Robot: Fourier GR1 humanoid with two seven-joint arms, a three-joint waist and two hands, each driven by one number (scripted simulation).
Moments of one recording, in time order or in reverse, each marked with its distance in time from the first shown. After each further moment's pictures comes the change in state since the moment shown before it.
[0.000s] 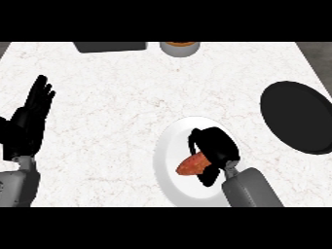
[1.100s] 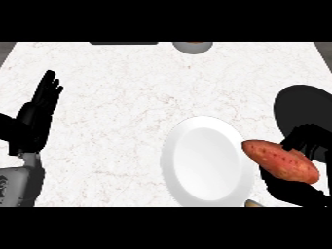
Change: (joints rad) left arm -0.027 -0.011 -0.022 -0.011 -0.001 -0.036 -0.008; right arm 0.303 -0.014 -0.327 -0.898 -0.267 -0.141 0.252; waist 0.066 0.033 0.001
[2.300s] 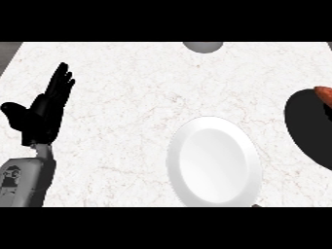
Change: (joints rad) left arm -0.066 -0.033 -0.026 0.024 -0.021 -0.002 0.017; right arm -0.560 -0.489 -0.549 1.471 -0.097 -0.467 -0.678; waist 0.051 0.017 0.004
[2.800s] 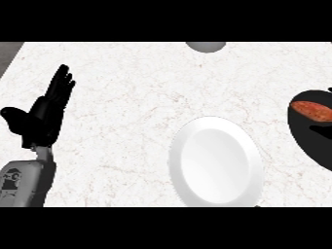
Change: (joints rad) left arm 0.017 -0.005 -0.002 -0.008 0.001 -0.007 -0.022; right arm -0.088 -0.054 -0.049 0.356 -0.071 0.198 -0.112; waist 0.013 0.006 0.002
